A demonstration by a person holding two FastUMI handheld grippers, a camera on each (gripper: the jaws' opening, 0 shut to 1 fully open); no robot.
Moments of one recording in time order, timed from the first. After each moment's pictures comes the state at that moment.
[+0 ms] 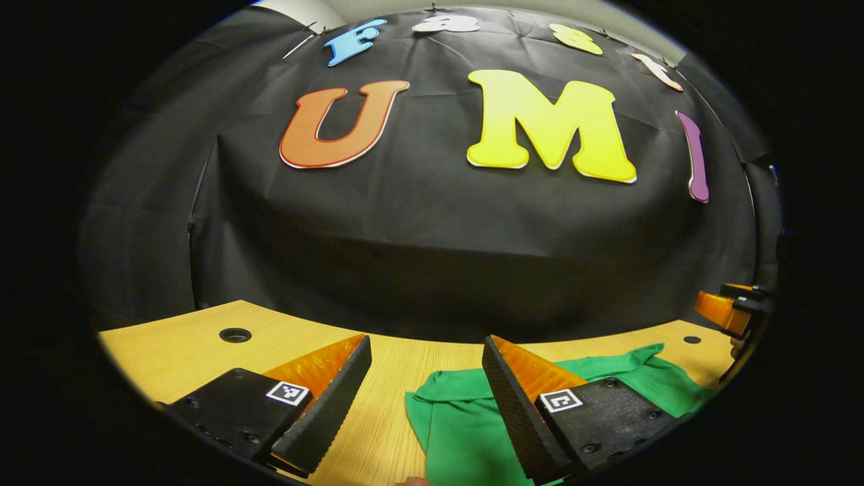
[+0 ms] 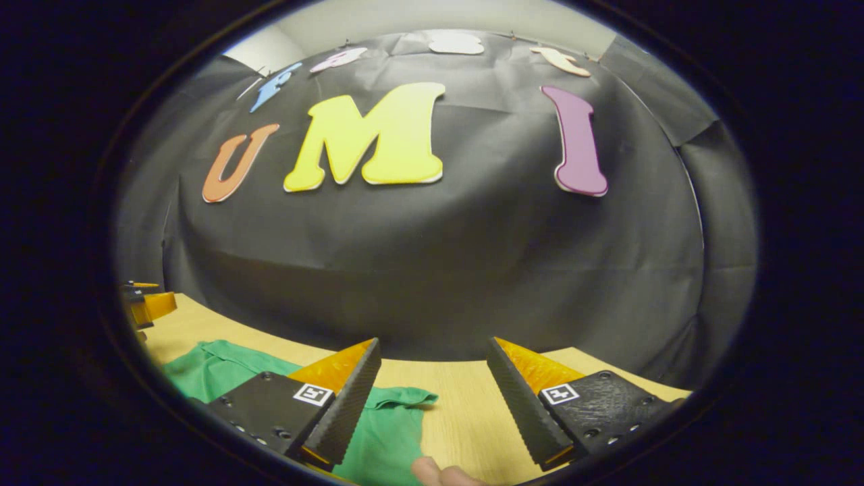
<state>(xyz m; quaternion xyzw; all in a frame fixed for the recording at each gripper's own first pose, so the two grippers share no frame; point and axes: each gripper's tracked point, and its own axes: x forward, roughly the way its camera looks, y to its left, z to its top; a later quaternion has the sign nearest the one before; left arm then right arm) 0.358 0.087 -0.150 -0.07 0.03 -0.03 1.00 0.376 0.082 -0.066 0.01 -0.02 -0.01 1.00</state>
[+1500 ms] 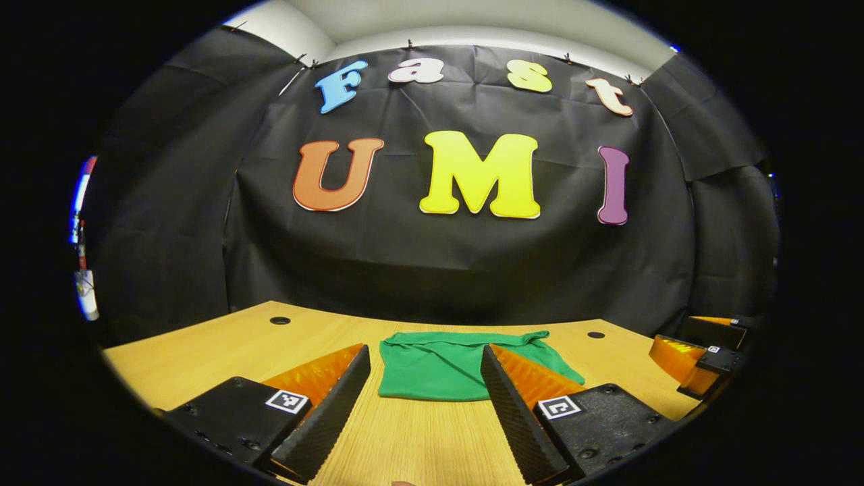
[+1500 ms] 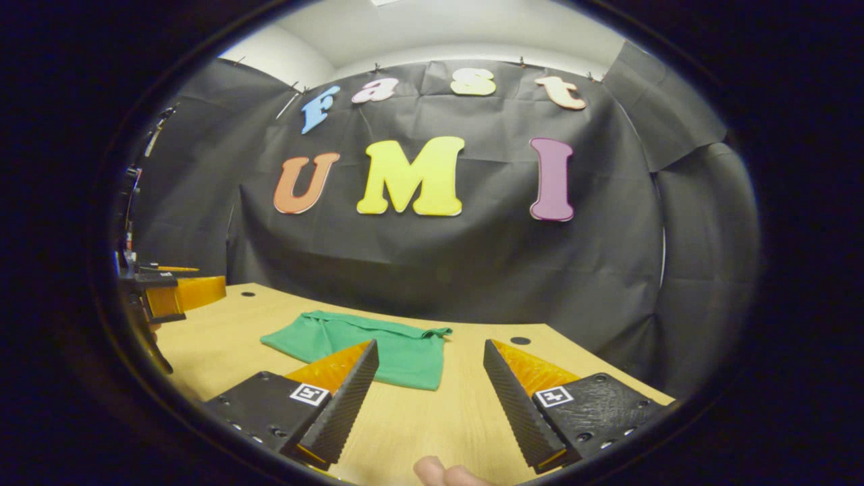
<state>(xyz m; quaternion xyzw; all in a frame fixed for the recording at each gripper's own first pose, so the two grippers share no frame) 0.099 0.035 -0.067 -0.06 0.02 -0.05 1.00 0.091 0.068 -0.038 0.01 0.01 0.03 1.00</state>
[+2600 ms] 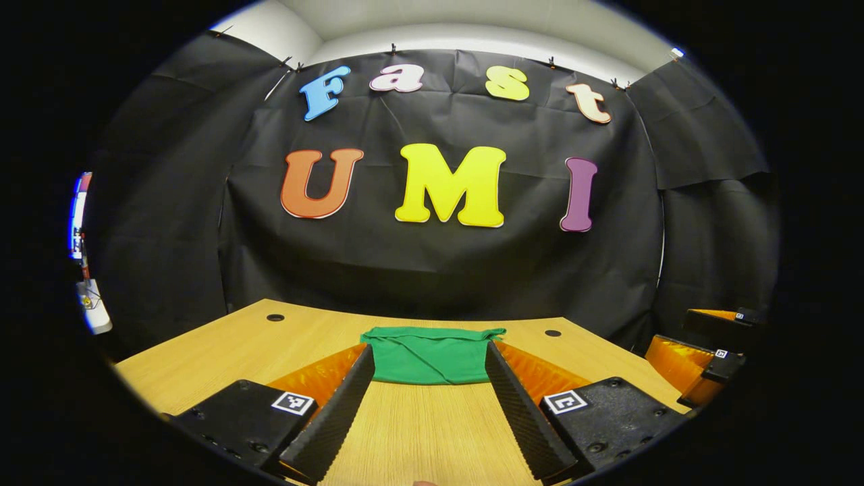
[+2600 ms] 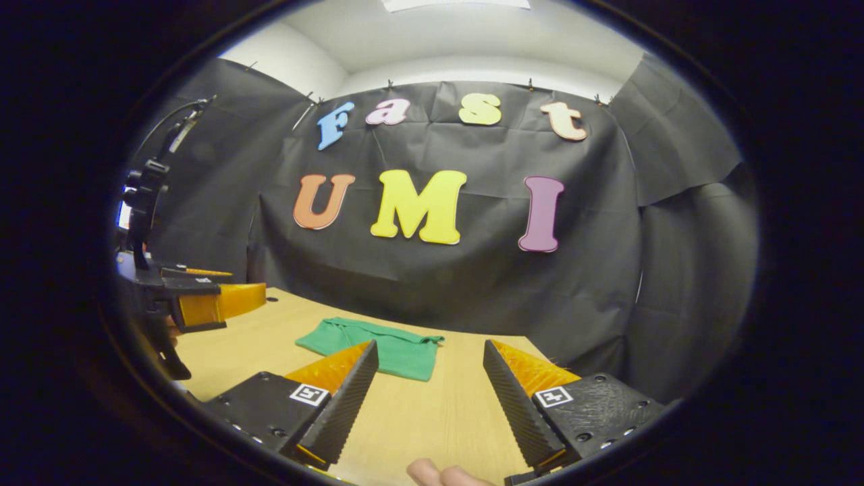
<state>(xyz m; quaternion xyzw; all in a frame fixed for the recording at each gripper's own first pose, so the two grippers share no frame) 0.027 0.013 -0.021 -0.09 0.05 -0.08 0.99 -0.015 0.057 0.026 -0.02 0.00 0.06 1.00</state>
